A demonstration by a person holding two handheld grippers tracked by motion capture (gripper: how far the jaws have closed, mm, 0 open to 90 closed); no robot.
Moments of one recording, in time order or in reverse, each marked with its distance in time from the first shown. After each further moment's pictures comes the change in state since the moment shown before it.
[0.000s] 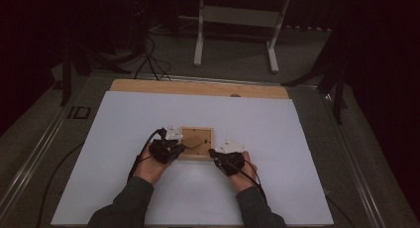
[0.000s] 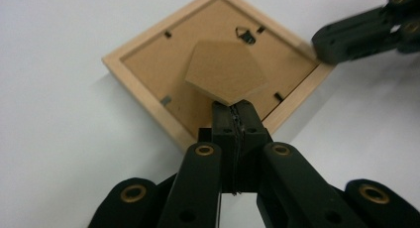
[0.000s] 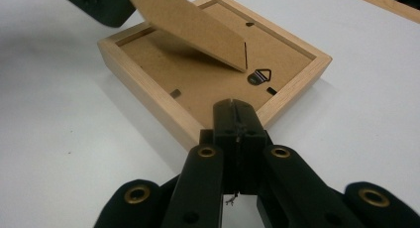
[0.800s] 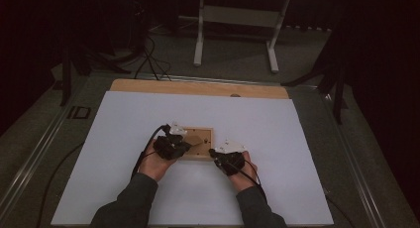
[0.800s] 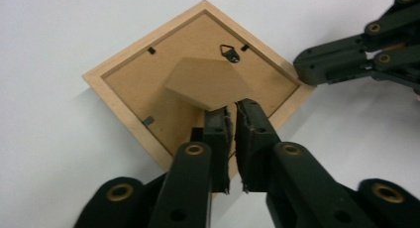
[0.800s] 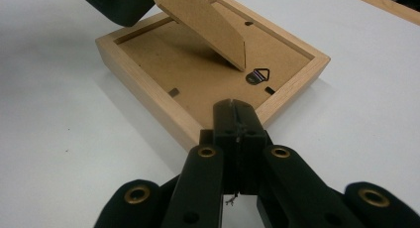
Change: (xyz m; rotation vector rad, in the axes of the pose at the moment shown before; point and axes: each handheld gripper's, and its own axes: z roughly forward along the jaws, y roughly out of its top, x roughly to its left) left arm 0.001 0.013 0.004 0.021 -0.048 -0.041; right arm 0.000 0.000 0.000 0.006 -0.005 -0.011
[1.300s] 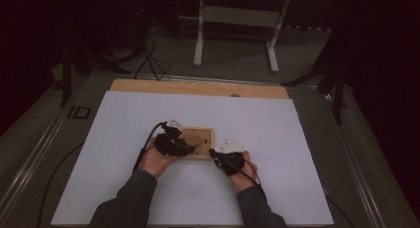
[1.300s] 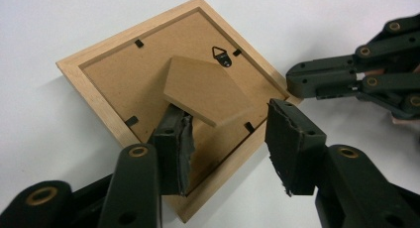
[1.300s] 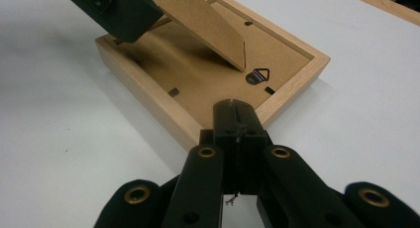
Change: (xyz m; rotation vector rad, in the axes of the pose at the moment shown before) left arm 0.013 0.004 0.008 0.016 -0.112 -0.125; right arm 0.000 0.000 0.000 -0.001 -0.002 -0.003
